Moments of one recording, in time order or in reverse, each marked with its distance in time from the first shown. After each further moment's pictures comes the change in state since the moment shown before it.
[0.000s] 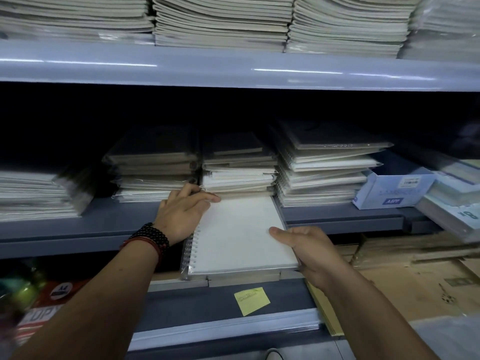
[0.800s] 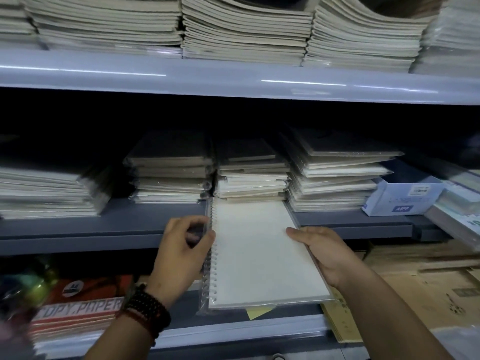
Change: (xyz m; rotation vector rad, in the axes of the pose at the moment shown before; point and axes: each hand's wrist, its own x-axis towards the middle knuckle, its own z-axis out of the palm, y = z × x) left_hand -0.090 0.015 0.006 -0.594 0.288 -0.136; right_hand -0.001 -0.012 -0.003 0.040 -0.051 0.011
